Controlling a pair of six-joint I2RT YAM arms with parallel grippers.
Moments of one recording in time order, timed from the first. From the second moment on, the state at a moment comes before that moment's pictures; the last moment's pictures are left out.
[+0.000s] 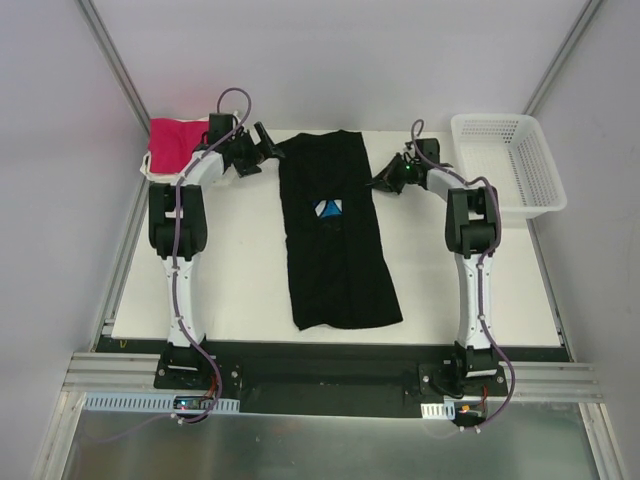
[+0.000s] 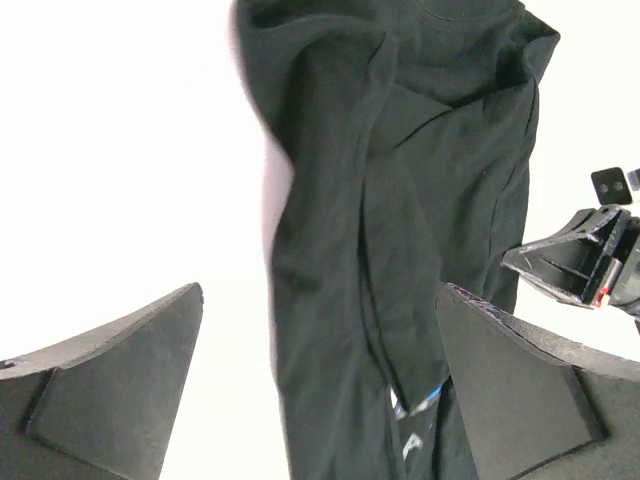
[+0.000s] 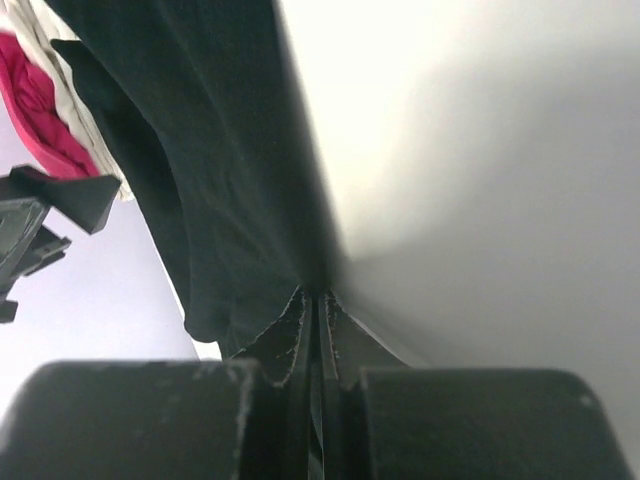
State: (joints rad) left arm -0.06 2.31 1.87 -0.27 0.48 -0.62; right arm 0.15 2.53 1.95 -0.23 -0.70 0.81
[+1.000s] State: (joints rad) left arm -0.07 2.07 1.55 -0.26 0.77 -0.49; right arm -0.04 2.04 1.34 -0.20 -0.61 0.69
